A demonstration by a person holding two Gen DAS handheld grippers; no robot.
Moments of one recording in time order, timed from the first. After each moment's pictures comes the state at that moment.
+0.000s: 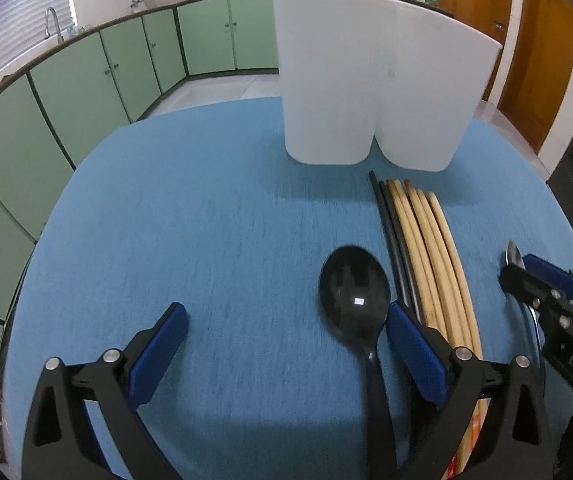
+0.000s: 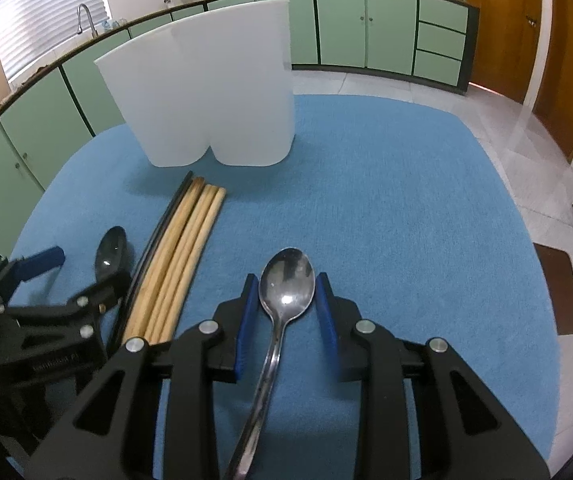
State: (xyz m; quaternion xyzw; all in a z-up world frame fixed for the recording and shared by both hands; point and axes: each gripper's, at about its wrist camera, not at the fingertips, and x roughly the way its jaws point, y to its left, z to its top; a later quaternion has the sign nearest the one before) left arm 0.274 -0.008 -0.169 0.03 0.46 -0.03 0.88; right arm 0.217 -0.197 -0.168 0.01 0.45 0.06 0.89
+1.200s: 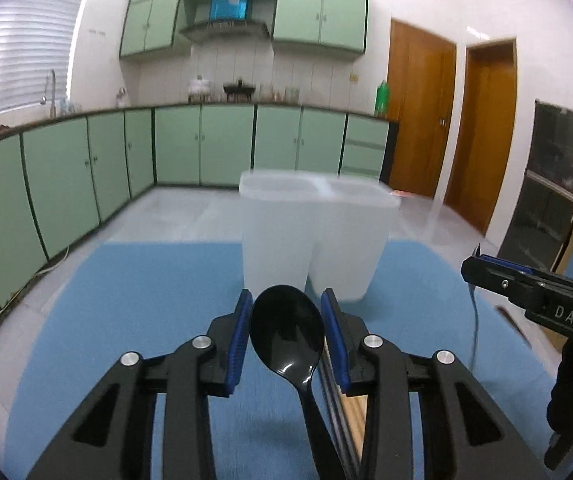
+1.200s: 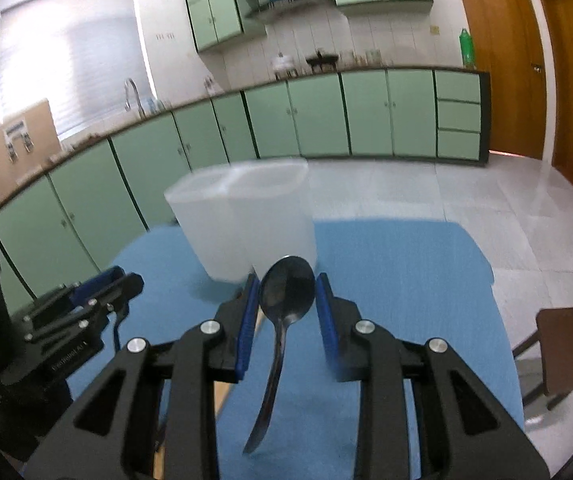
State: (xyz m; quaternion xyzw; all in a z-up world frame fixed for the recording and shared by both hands) left arm 0.268 0.022 -0.103 -0.02 0.23 -0.12 0.96; right arm 0.206 -0.228 -0.091 0.06 0.27 0.13 0.95
